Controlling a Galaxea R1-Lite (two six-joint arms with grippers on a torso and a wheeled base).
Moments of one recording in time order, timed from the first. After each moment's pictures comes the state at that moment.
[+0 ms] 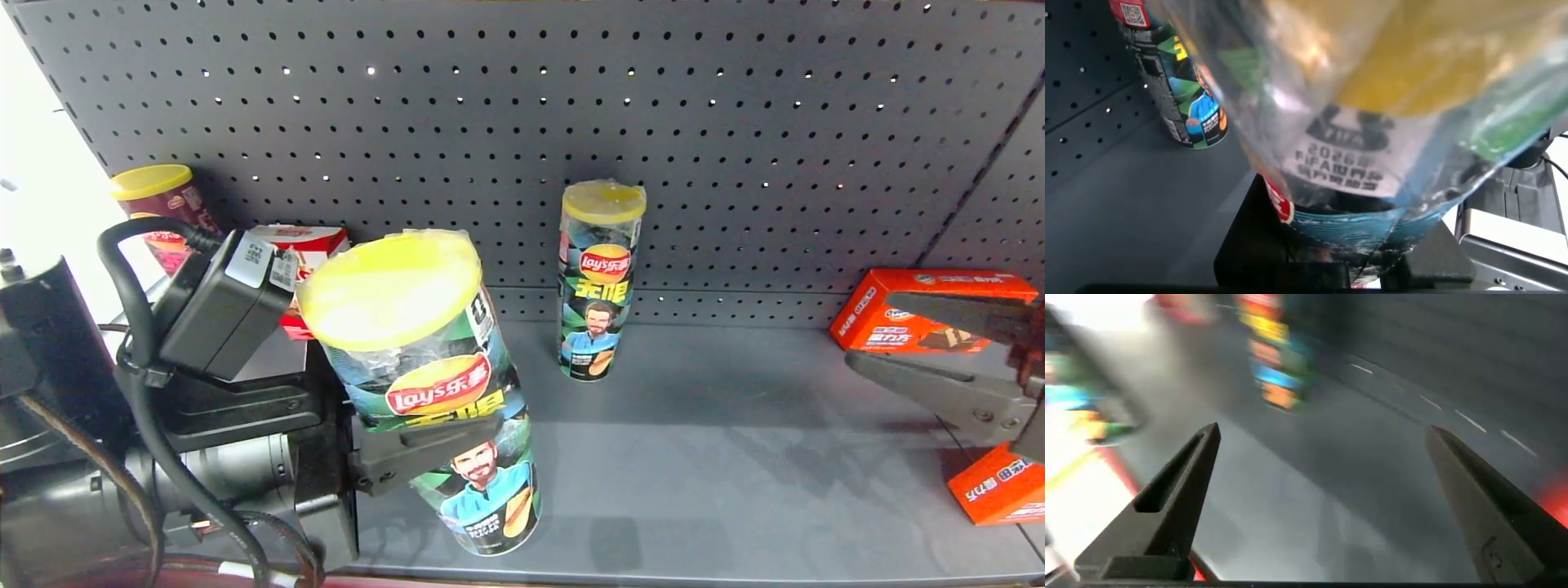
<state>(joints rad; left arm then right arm) -0.58 1.36 -0.59 -0.69 -0.57 0.08 0.28 1.12 -0.67 -0.37 0.49 -0.11</state>
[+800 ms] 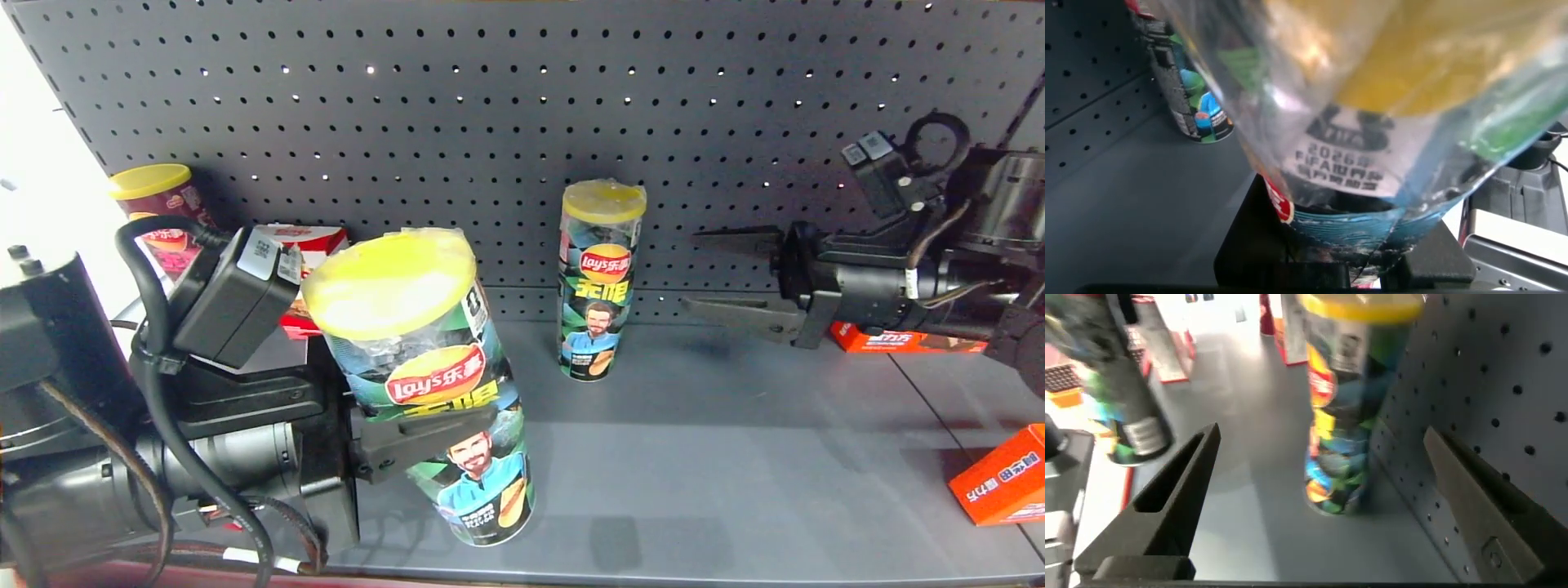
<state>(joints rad) -0.55 1.37 -0.59 -0.69 -0.59 0.07 0.29 1.66 -1.03 -0.60 0.93 -0.23</state>
